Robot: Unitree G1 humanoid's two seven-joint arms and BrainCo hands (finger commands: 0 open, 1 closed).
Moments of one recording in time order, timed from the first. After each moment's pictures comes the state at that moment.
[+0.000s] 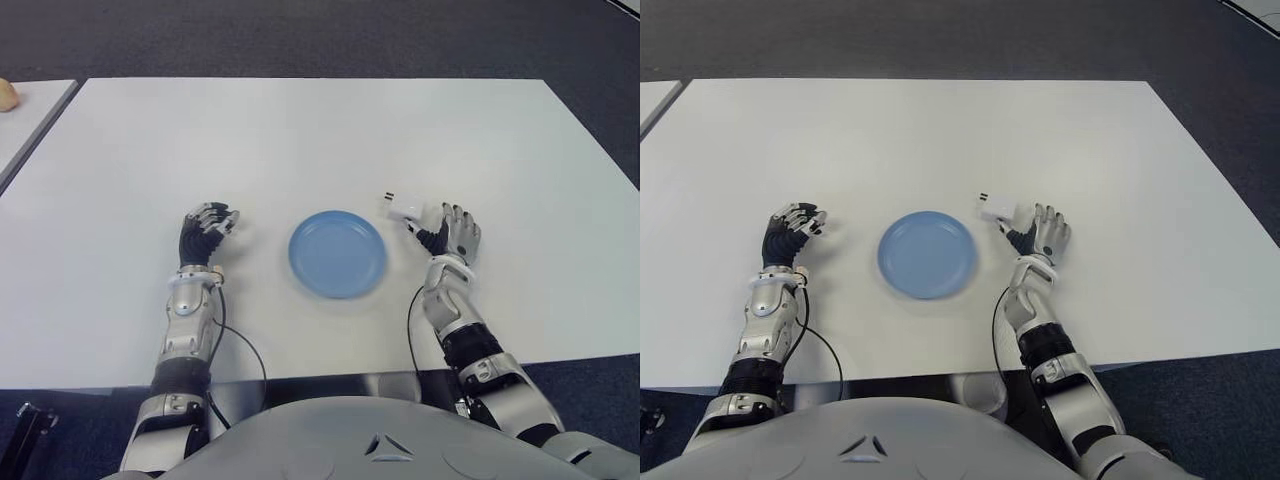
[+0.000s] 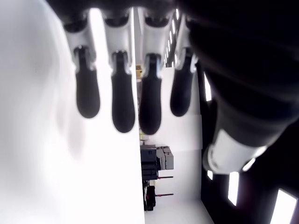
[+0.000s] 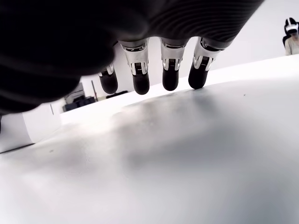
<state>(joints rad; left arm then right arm) 0.00 0.10 0.18 0.41 -0.05 -0.32 0.04 -0.26 -0.24 0.28 0.48 -0.71 0.51 -0.40</state>
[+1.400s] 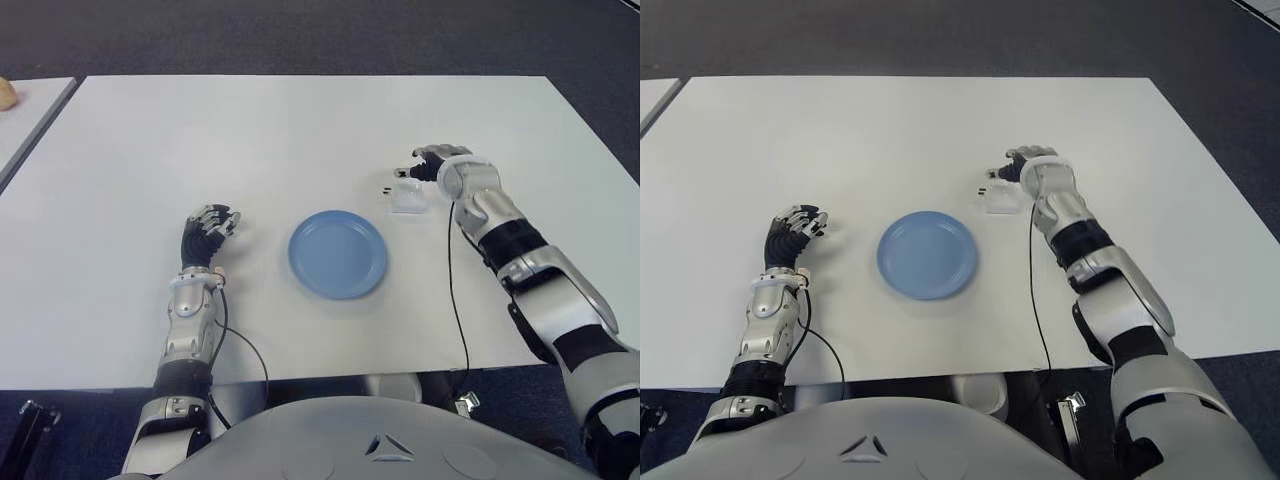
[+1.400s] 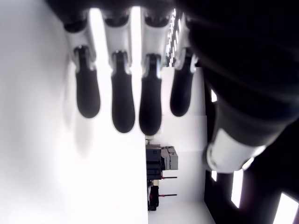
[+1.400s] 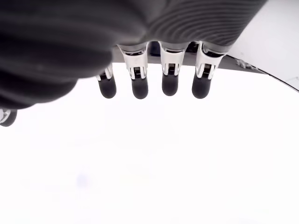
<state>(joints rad) 0.01 0.09 0.18 0.39 -0.06 -0.28 0.04 -0.85 -0.48 0.59 0.74 -0.88 0.26 0.37</state>
